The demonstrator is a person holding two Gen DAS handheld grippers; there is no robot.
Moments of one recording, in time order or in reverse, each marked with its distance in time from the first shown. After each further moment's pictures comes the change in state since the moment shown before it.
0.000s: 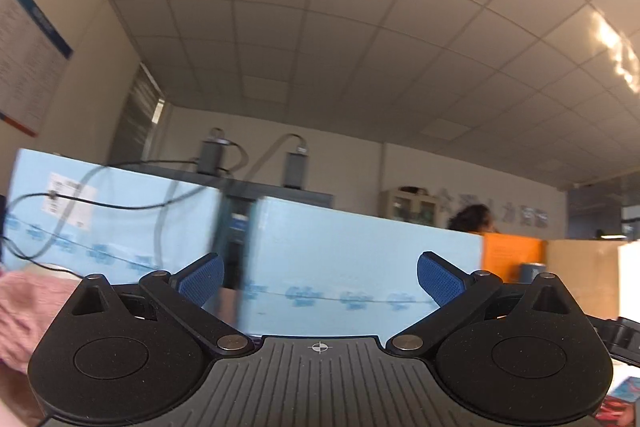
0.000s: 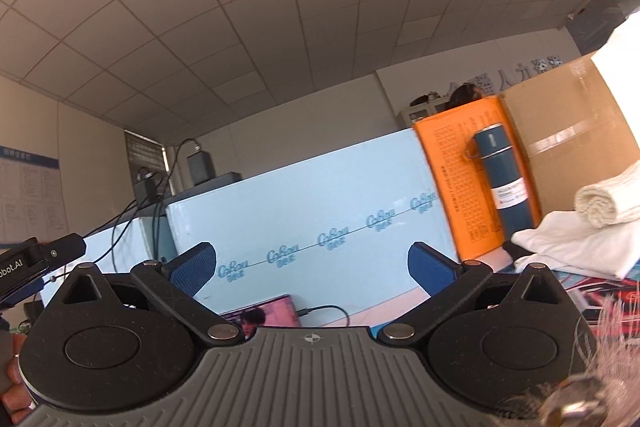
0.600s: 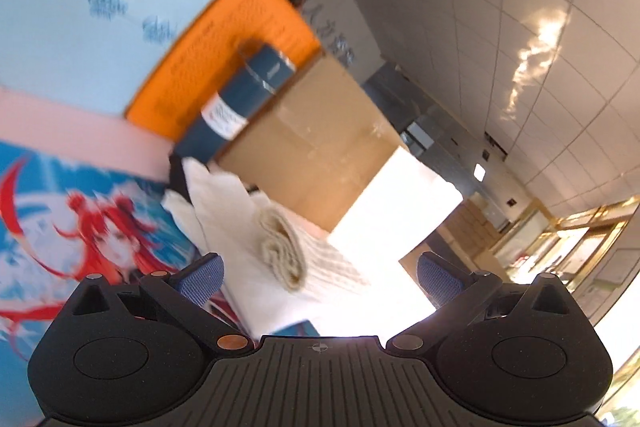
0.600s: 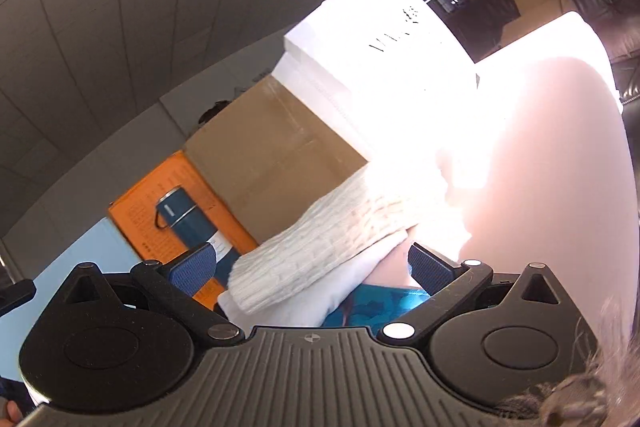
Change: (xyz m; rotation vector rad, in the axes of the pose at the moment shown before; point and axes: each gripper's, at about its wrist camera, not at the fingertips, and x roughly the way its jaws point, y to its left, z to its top) left arm 0.212 -0.196 -0.083 -0.682 0.811 -0.679; right arm -0.052 -0.263 0.068 0.365 -0.027 -0.575
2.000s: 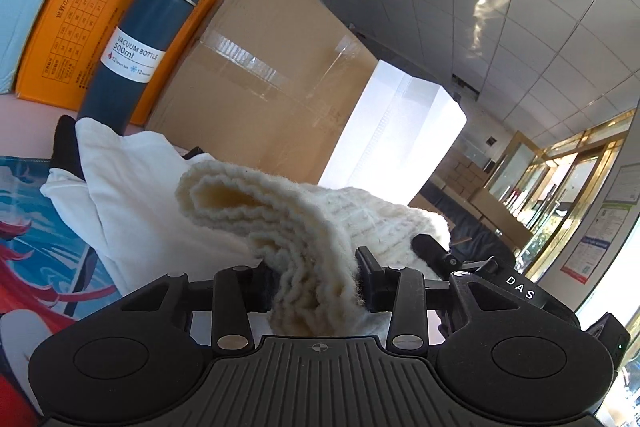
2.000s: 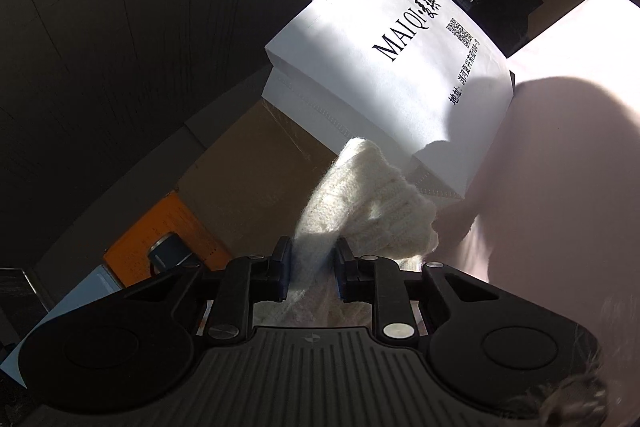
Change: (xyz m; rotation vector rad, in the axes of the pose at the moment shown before) left arm 0.101 -0.010 -0.045 0.282 0.026 -0.043; right arm 0.067 -0.015 0.028 0.024 -0.056 0.143
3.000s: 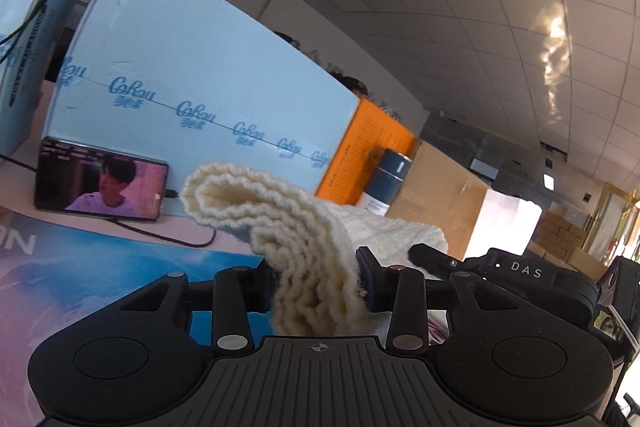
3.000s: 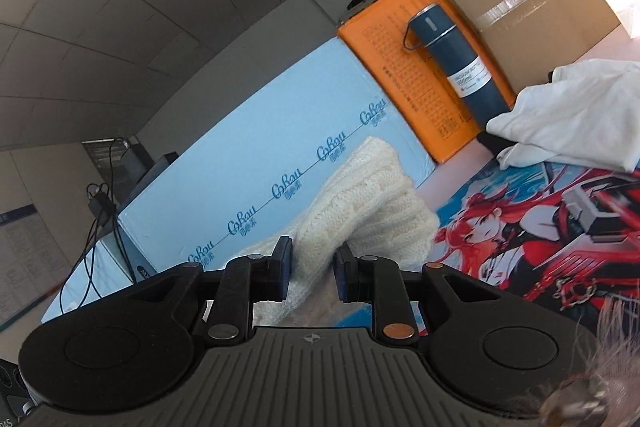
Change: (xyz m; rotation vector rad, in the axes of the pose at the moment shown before) left arm -0.337 0.096 0.002 0.037 -0.310 0.396; right arm -0.046 0.240 -0.174 -0.118 0.453 0.324
